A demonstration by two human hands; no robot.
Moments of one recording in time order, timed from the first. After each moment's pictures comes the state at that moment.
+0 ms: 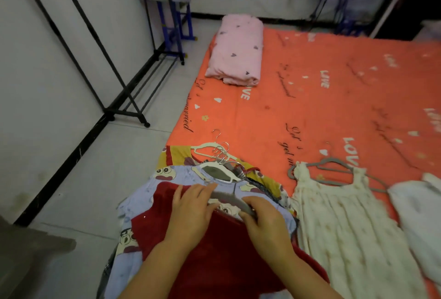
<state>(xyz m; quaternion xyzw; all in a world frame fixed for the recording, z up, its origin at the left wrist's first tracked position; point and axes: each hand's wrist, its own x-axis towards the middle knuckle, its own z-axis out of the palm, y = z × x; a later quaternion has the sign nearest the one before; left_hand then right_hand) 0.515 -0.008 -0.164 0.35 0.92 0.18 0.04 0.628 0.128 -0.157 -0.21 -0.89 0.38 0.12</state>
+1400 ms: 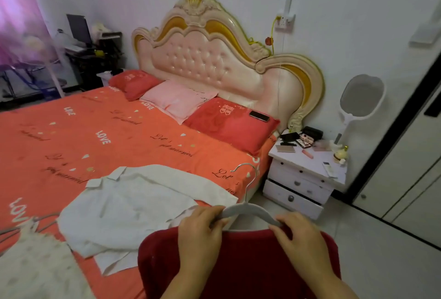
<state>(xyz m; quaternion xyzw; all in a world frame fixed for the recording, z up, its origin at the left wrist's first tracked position) 1.353 0.351 -0.033 0.65 0.59 0.45 0.16 1.559 0.329 -0.038 -0.66 -0.67 0.09 0.32</state>
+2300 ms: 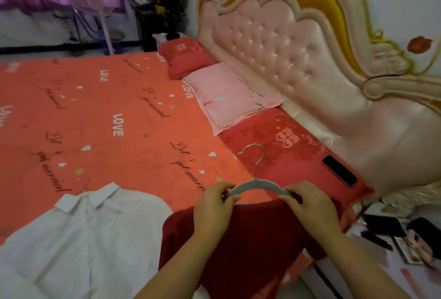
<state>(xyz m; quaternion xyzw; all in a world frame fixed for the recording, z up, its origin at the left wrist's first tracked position) 1.339 0.880 -0.088 0.46 0.71 0.46 0.28 1.538 0.946 -0.059 -0.52 -0.81 0.09 0.24</state>
